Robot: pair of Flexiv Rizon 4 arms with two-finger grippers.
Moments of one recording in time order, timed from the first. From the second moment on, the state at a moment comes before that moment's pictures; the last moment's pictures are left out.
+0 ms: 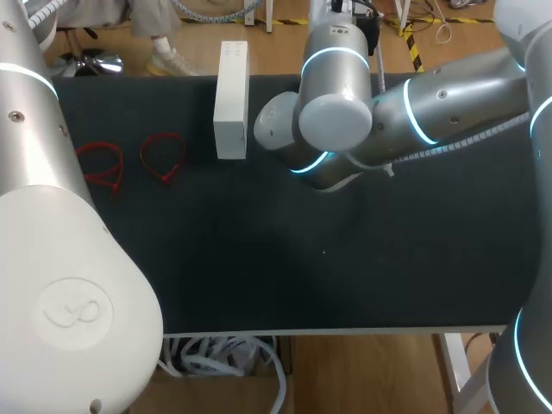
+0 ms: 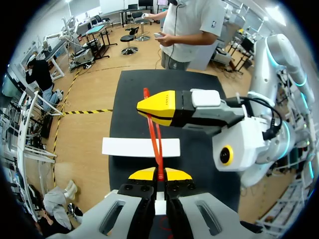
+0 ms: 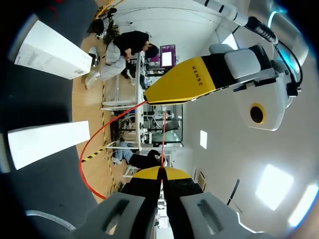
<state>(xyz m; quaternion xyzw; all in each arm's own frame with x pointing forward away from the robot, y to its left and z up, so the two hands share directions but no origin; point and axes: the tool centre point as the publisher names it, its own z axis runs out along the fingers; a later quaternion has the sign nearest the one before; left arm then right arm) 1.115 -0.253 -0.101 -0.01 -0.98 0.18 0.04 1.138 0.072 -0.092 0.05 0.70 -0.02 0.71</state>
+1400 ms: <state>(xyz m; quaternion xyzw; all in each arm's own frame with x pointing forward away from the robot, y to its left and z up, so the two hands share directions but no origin) 1.115 -0.253 -0.101 -0.01 -0.98 0.18 0.04 1.139 0.082 -0.097 0.03 0.71 -0.02 0.70</state>
